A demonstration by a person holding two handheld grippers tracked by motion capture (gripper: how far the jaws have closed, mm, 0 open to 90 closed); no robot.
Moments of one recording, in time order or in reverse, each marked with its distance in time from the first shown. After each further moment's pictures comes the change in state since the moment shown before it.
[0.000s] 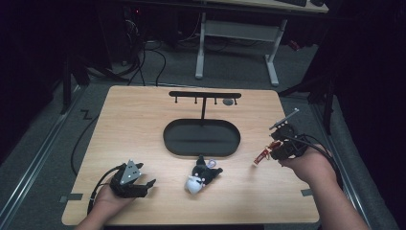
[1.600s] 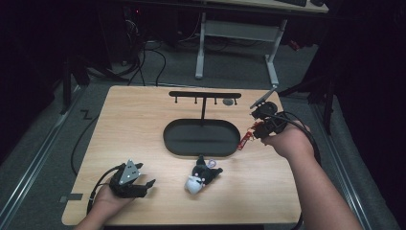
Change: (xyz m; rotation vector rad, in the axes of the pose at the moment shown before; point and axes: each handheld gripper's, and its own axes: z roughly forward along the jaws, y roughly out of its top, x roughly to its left) left arm 0.001 -0.001 -0.002 -0.003 -0.008 -0.003; right arm 0.015 0.070 -0.009 -0.044 -0.011 -0.051
